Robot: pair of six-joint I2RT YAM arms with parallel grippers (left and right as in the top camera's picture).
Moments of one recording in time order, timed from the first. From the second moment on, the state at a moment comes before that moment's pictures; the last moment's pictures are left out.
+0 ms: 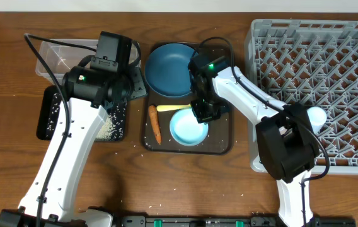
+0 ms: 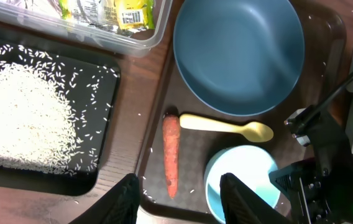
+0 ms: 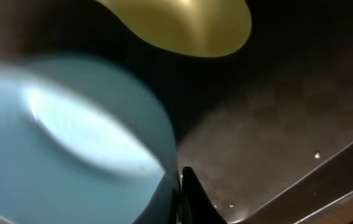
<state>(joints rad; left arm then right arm) -0.25 1.48 1.49 -1.10 -0.01 -0.51 0.55 2.16 1.68 -1.18 -0.17 0.21</state>
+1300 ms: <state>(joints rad) -0.25 1.48 1.49 -1.10 -0.01 -0.51 0.21 1.82 1.73 -0.70 1.05 0.36</state>
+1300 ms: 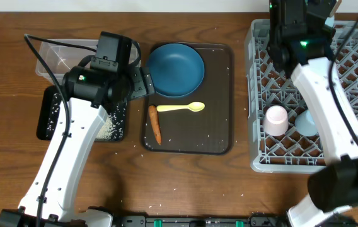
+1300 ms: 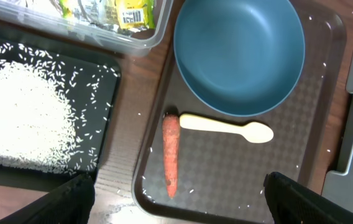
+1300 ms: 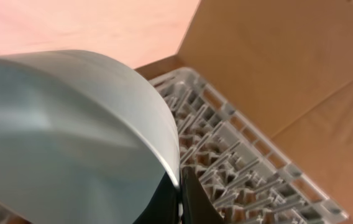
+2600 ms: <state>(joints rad) -0.25 1.48 1.49 -1.10 -0.01 -0.51 0.21 2.16 1.72 -0.56 1.10 -0.08</state>
